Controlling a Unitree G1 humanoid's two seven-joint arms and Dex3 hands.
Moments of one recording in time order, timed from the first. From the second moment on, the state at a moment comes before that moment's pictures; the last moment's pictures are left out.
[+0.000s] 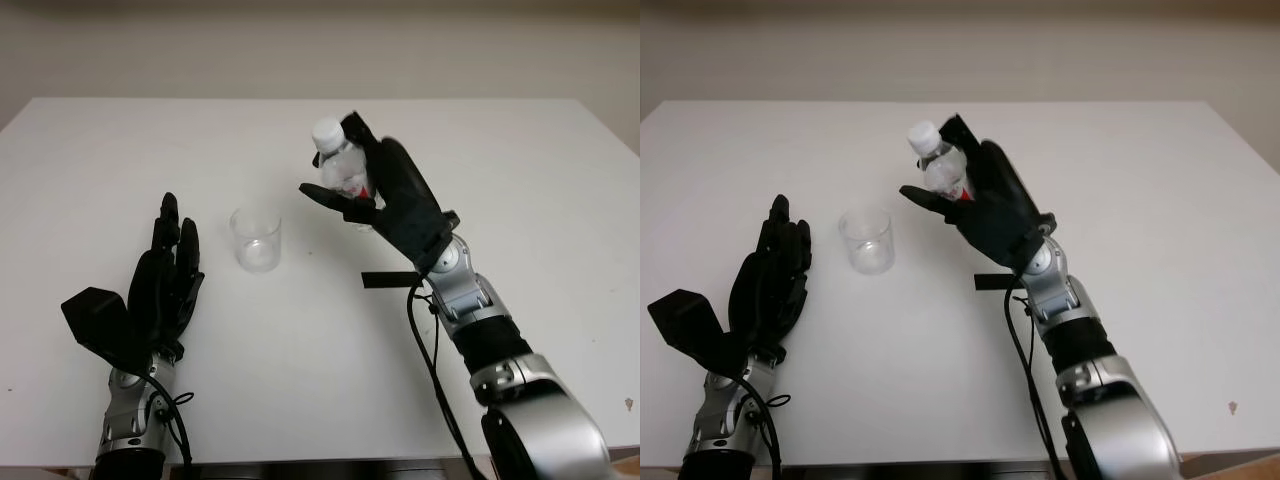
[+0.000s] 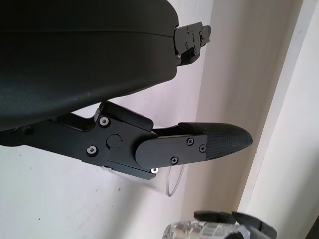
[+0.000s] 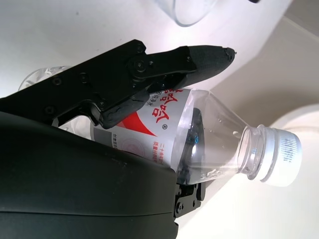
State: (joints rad) left arm -0.19 0.10 0.23 0.30 -0.28 -0.16 -0.23; right arm -0.86 -0.21 0.19 0.82 -0.40 -0.38 -0.04
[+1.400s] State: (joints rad) left arm -0.19 0.10 0.22 0.30 -0.26 -0.17 -0.21; right arm -1.26 -0.23 0.72 1.29 -0.97 -0.31 -0.56
